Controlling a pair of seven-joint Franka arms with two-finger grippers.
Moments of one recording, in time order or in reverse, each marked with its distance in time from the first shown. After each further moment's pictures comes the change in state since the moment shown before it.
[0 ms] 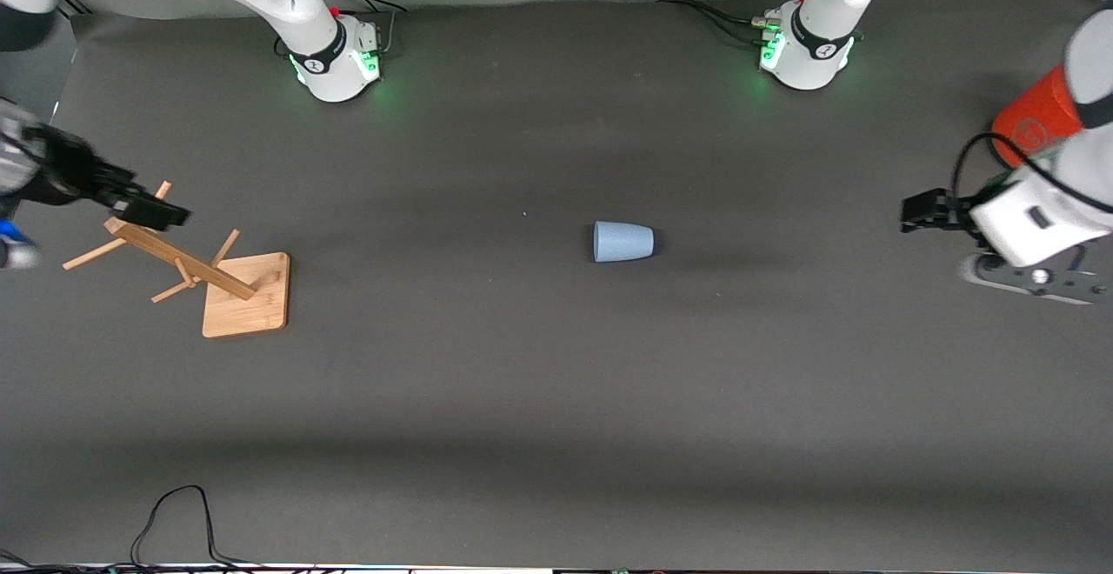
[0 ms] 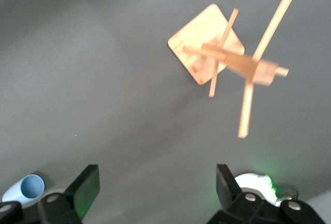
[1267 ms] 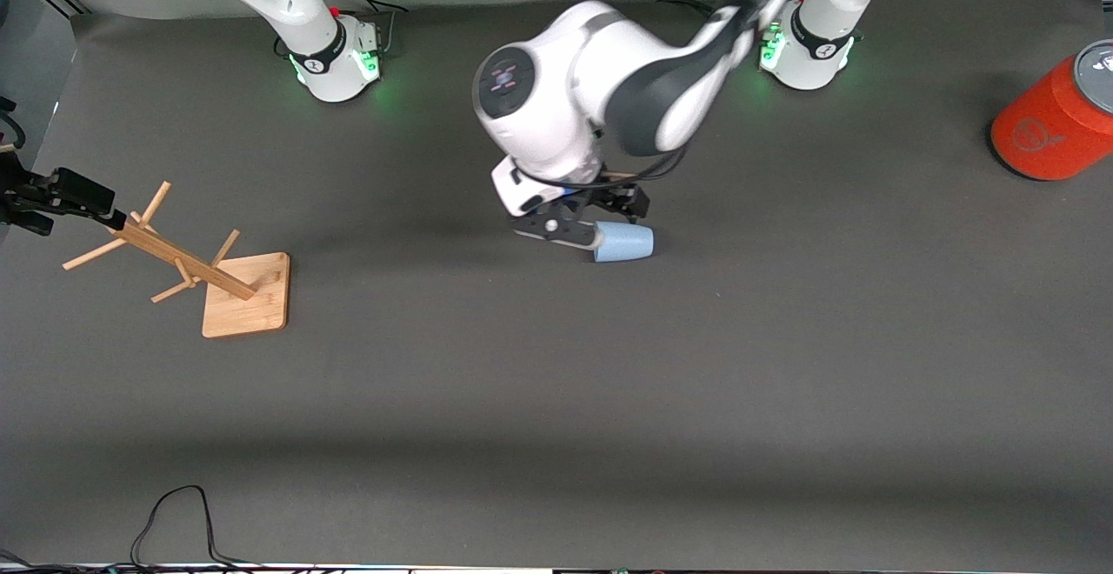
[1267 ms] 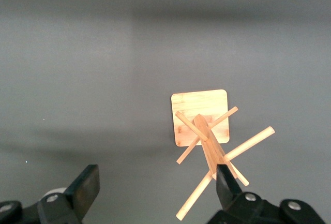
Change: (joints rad) left arm -0.663 0.525 -0.112 0.411 0.313 -0.039 -0.562; right arm -0.097 -0.066 0.042 -0.115 -0.038 0.226 -0.573
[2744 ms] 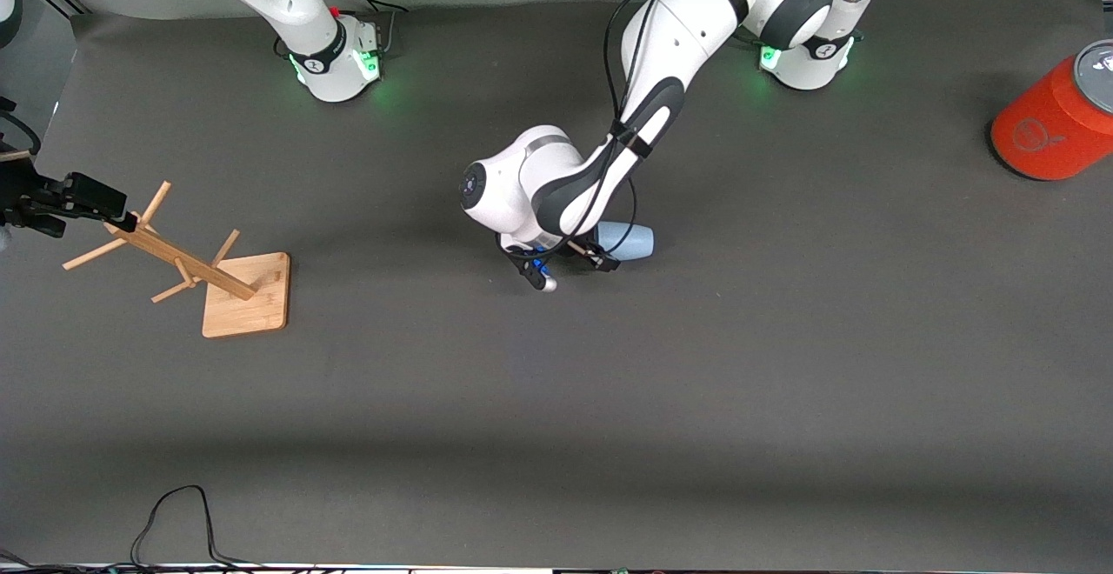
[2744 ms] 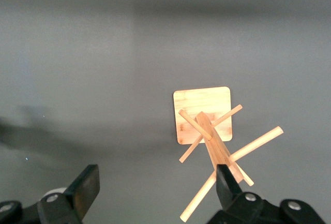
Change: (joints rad) left arm -0.050 0.299 0.005 -0.022 0.185 0.127 0.246; right arm 0.001 0.007 0.007 -0.010 0.000 -0.001 0.004
